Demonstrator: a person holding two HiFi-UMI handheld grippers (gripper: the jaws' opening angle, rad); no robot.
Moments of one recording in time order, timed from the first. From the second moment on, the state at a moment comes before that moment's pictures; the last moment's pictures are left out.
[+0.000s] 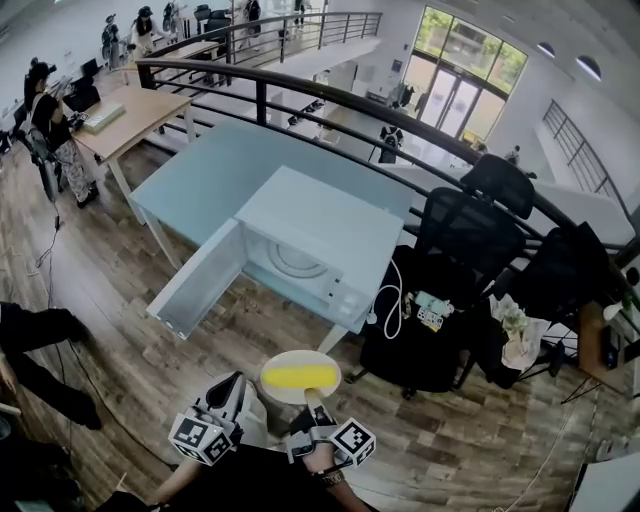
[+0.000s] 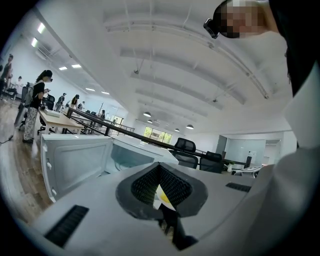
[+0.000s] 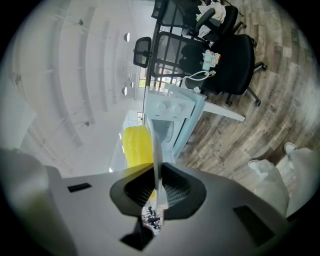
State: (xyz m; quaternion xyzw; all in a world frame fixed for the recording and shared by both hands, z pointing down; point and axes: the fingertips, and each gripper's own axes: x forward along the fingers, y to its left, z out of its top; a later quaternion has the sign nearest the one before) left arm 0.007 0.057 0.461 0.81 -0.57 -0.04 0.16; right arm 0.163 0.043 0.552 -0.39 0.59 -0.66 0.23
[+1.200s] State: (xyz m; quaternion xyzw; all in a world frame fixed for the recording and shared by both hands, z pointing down) left arm -0.075 -0.108 0.459 0.86 -0.49 -0.03 0.16; right arm 0.076 -0.085 0.566 -0.46 0.54 -0.65 0.29
